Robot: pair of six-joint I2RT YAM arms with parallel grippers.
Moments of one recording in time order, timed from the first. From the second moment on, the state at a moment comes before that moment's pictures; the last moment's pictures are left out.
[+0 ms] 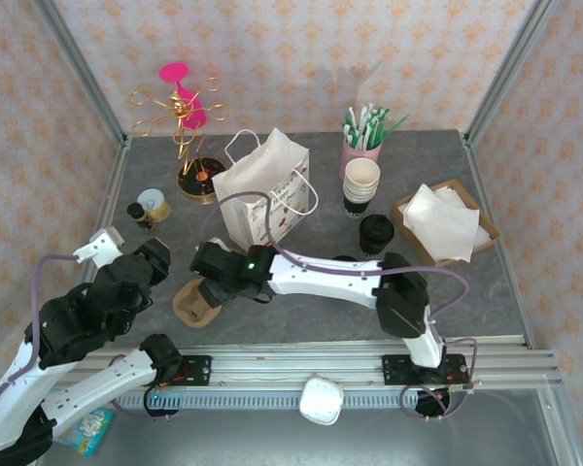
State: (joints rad) left arm -0.75 0.54 1.07 -1.21 -0.73 -1.16; right arm 1.28 2.02 1.76 -0.78 0.17 0.50
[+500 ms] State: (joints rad) left arm -0.75 0.50 1.07 -1.22 -0.75 -1.17; right arm 1.28 2.28 1.95 -0.79 0.26 0.44
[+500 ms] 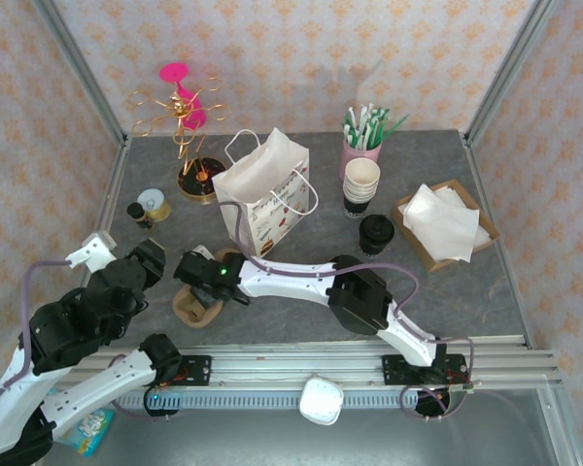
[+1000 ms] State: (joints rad) left arm -0.75 0.50 1.07 -1.22 -0.76 -1.18; right arm 1.28 2.34 2.05 -0.82 0.30 0.43
